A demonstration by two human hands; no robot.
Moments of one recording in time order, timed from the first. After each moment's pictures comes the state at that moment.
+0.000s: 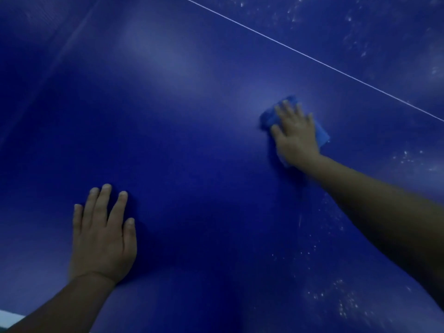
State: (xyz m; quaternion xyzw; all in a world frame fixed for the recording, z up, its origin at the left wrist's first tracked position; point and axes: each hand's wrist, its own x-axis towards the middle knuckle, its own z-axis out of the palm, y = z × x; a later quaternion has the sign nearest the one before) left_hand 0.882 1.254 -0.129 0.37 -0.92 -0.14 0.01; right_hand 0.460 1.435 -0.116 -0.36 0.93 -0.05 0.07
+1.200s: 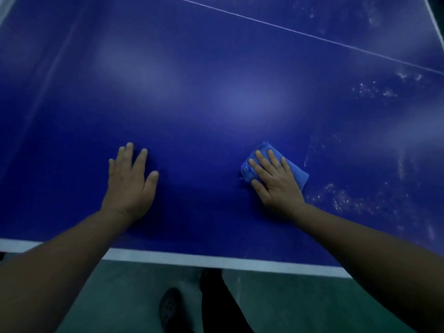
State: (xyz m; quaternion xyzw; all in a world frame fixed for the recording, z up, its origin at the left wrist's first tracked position) left_hand 0.904 1.242 -0.114 0.26 -0.93 -0.25 -0.06; right_hand 0.724 1.567 -0.124 -0.39 0.92 -0.07 0.09
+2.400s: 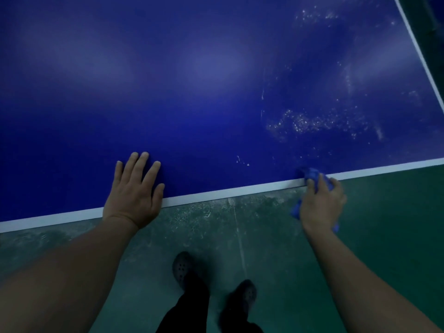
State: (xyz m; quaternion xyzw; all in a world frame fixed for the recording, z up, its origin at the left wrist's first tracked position) left_hand 0.990 1.313 -0.129 0.01 -0.99 -0.12 -0.02; right_hand 0.922 1.719 -0.093 0.27 0.95 -0.16 -0.03
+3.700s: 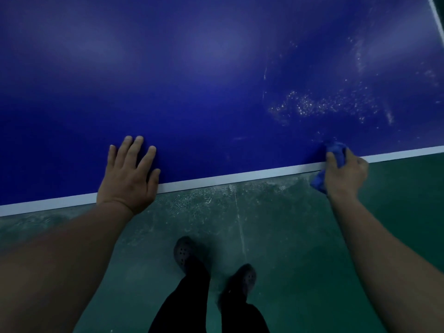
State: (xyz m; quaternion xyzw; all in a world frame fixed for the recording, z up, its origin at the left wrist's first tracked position) left_hand 0.990 1.313 -0.131 0.00 -0.99 -0.12 -0.01; right_hand 0.878 1.754 -0.077 0.31 0.92 -0.24 -0.01
